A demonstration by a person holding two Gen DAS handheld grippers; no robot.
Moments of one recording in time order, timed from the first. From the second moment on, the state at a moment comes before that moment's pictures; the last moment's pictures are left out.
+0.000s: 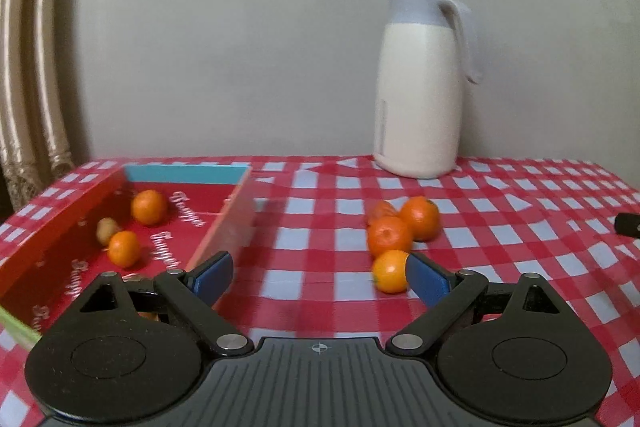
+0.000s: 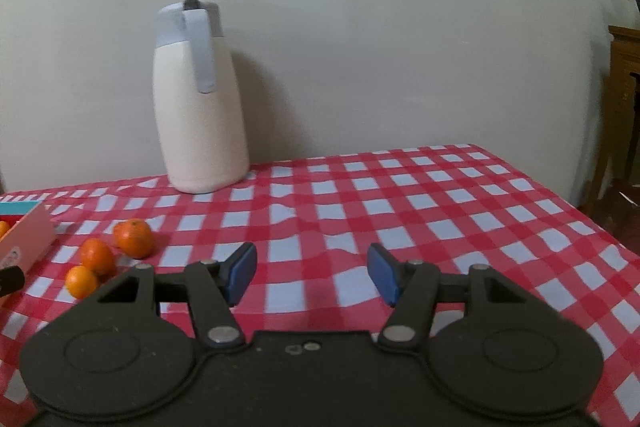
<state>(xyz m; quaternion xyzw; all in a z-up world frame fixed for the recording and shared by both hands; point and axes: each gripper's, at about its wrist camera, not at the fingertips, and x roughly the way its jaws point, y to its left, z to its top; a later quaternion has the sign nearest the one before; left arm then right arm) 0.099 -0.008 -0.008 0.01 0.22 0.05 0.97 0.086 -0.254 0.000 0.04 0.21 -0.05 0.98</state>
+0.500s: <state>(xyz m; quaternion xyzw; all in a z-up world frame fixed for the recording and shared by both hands) 0.150 -0.055 -0.031 0.02 0.28 0.03 0.96 0.087 -0.296 -0.013 0.04 0.22 -0.08 0.97</state>
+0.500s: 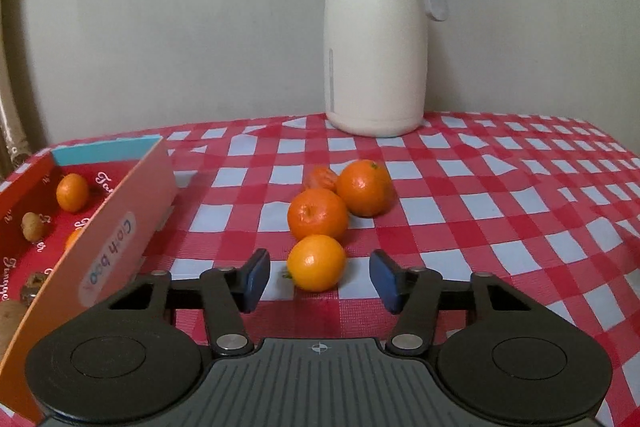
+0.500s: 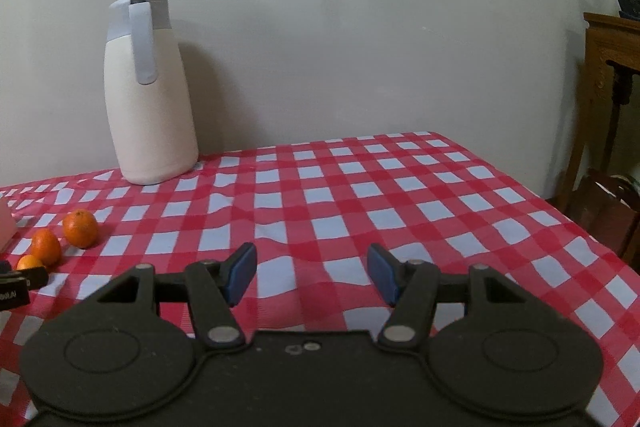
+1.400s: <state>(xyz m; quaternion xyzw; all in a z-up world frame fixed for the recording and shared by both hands) 0.119 -0.013 -0.010 0.01 0.26 0.04 0.96 0.096 -0.253 -0.007 0.05 0.21 -0.05 0.97</state>
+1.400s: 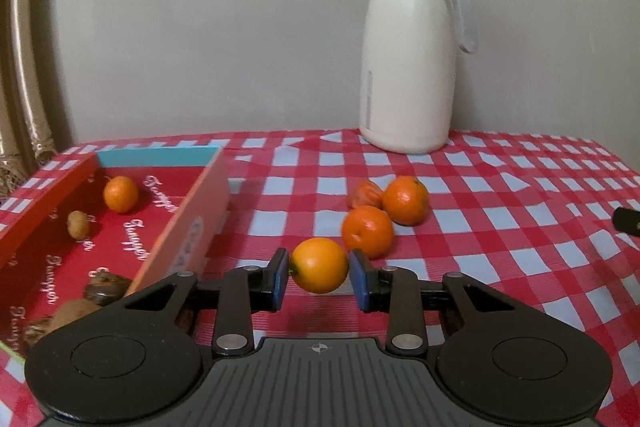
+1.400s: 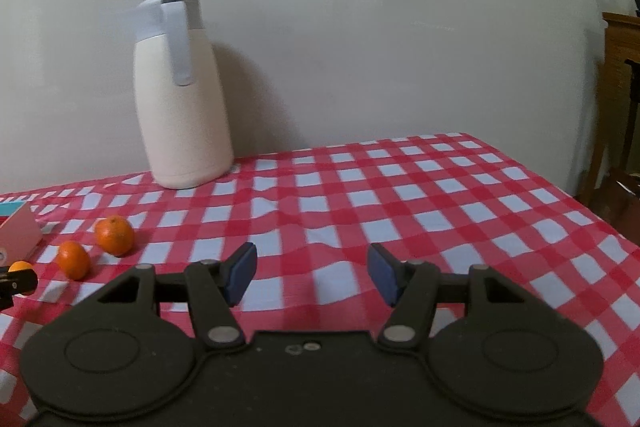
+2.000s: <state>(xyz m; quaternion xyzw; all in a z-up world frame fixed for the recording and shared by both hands) 0.081 0.082 0.011 -0.02 0.22 0.12 0.97 0.107 -0.172 -0.003 0.03 0.21 0.02 0.98</state>
